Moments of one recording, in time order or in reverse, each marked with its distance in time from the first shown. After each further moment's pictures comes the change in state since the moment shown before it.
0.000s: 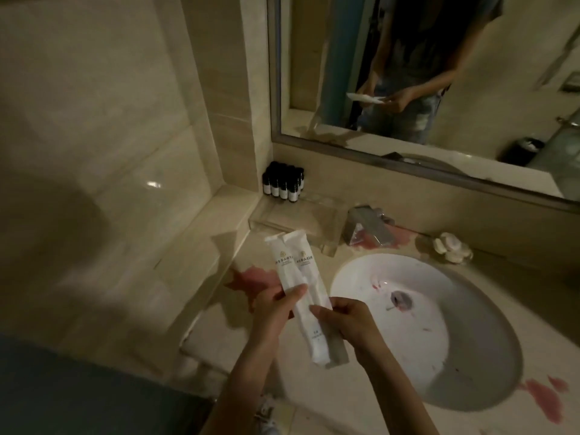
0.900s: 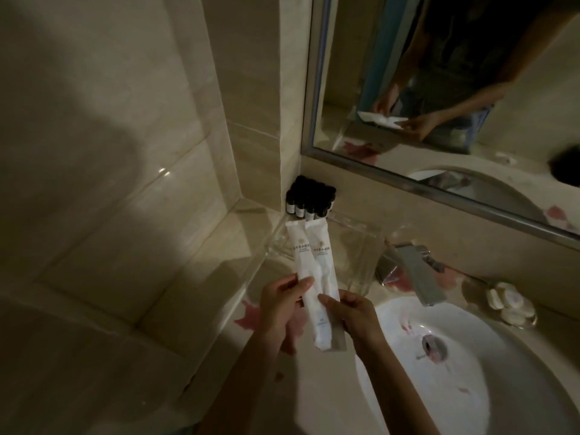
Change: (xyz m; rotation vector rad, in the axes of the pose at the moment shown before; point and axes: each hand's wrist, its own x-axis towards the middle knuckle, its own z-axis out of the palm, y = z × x) left_hand 0.127 0.053 -0.007 -0.091 0.034 -0.073; right_hand 0.143 -0.050 0.028 0.169 -0.017 0.054
